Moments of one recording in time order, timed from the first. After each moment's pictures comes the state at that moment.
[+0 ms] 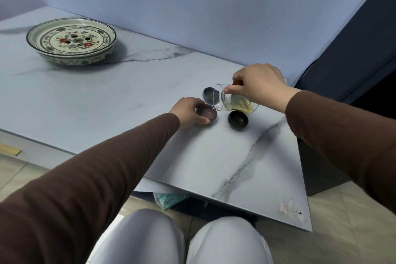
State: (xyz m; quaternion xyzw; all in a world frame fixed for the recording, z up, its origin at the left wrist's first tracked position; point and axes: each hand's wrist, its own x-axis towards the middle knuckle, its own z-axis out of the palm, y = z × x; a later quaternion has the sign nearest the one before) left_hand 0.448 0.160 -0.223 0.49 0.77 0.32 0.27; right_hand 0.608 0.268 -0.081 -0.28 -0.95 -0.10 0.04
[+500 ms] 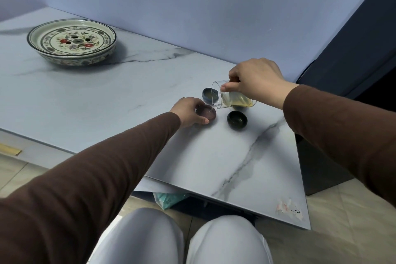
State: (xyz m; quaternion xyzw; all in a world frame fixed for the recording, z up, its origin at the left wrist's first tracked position) left_hand 0.449 0.161 -0.221 0.49 0.77 0.30 0.27; right_hand 0.601 0.260 -0.068 -0.25 -0.96 -0.13 0.03
